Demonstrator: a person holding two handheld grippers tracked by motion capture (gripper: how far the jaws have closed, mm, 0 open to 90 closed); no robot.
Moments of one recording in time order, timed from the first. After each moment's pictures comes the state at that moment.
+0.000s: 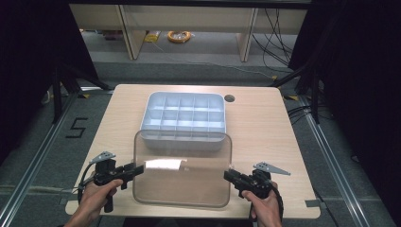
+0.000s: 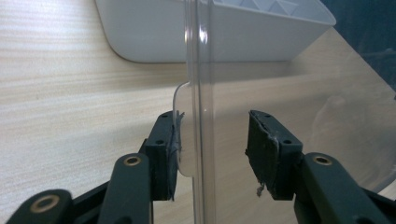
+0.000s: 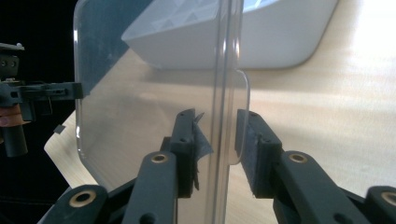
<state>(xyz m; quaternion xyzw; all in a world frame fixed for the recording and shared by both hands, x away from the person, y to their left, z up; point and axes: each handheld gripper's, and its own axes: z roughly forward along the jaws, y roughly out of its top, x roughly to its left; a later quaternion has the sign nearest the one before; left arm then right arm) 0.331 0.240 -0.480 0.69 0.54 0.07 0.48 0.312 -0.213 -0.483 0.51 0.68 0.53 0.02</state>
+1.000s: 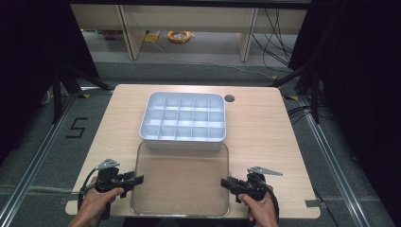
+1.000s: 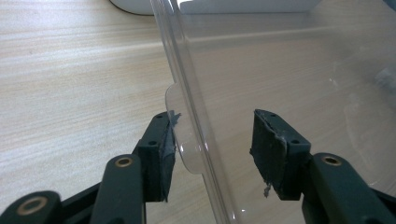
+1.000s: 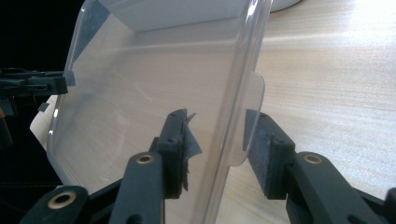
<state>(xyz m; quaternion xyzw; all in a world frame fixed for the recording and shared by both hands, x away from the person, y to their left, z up) 0.321 0.242 -0.498 0.73 0.52 0.07 0.43 0.316 -0.209 -0.508 0.53 0.70 0.48 -0.01</state>
